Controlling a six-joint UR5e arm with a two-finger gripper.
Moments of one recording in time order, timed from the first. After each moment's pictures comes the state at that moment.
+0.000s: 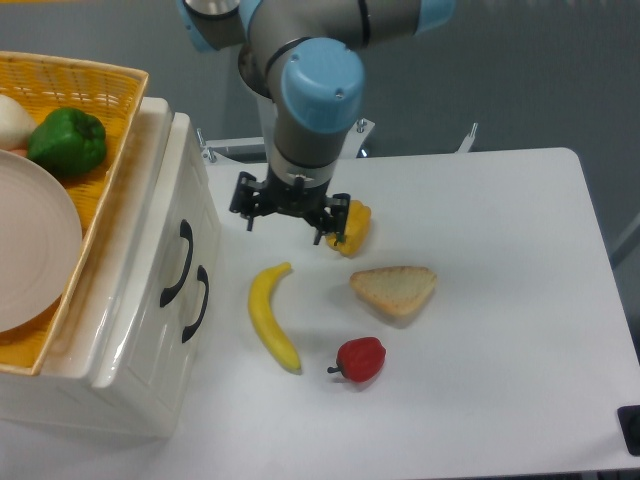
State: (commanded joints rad) arm 2.34 -1.75 -1.52 -1.50 1.34 0.44
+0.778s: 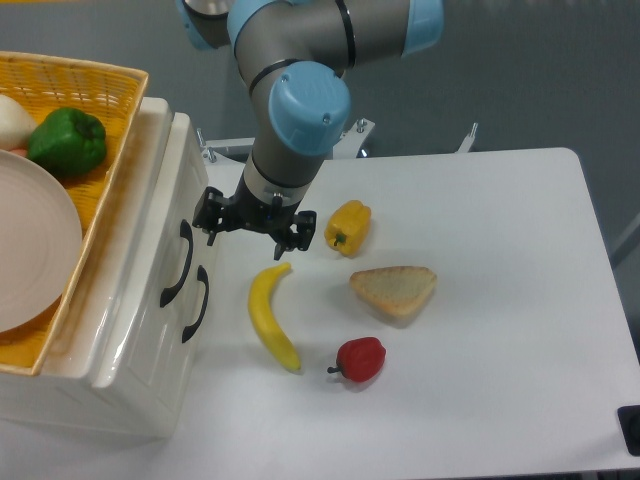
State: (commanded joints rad) arm 2.34 -1.80 -1.51 -1.49 1.18 0.37
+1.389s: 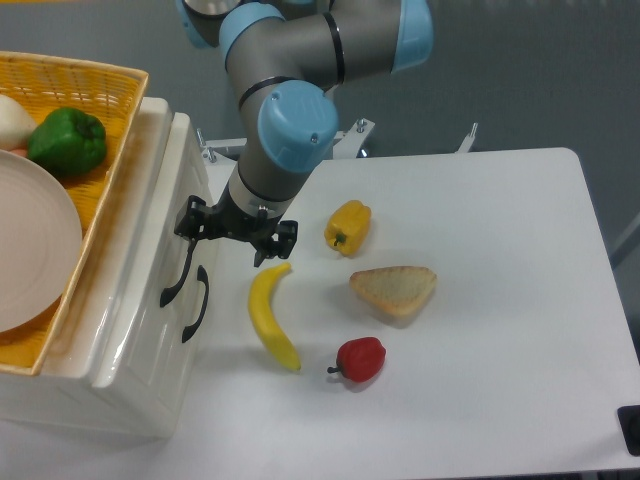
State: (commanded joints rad) arm 2.30 -1.83 -1.52 -1.49 1.18 0.36
